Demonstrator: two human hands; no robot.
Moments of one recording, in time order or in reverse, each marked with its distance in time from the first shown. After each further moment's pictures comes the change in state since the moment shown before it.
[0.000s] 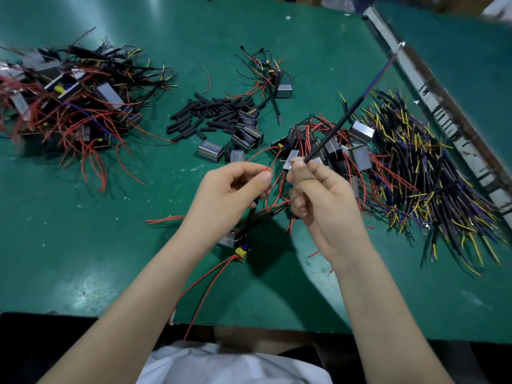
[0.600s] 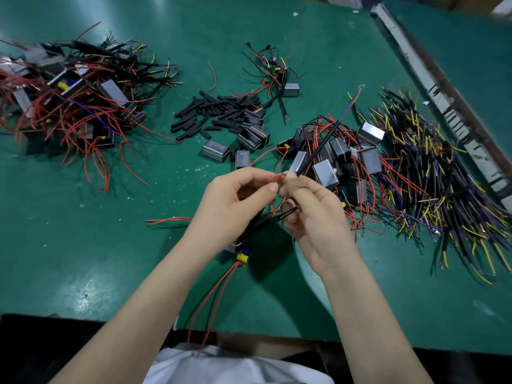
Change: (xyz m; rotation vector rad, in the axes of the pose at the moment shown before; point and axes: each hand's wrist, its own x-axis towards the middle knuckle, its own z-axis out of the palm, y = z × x) left_hand -0.002 -0.004 0.000 0.027 -0.039 0.050; right_hand 0.000 0.019 0.008 0.028 0.022 0.117
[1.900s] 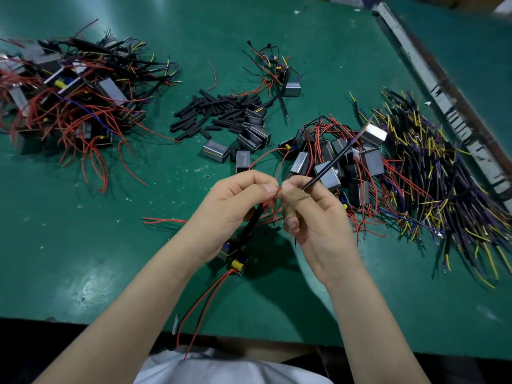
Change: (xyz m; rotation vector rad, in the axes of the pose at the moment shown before) left_hand 0.001 -0.003 -0.008 -0.265 -0.177 -0.112; right_hand -0.006 0.005 -0.002 -0.014 -0.073 -0.077
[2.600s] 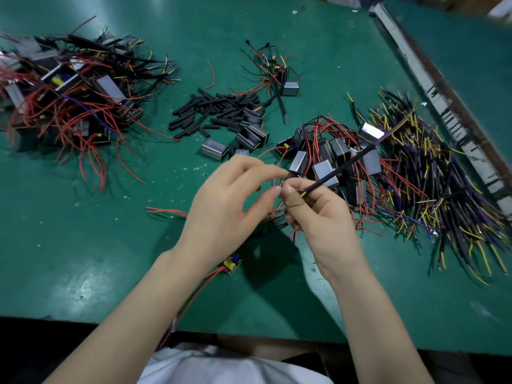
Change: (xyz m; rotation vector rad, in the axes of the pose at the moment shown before) left_hand -0.005 0.000 -0.002 0.929 0.261 0.620; right_hand 0.000 -0.001 -0.003 -0.238 0.028 -0.132
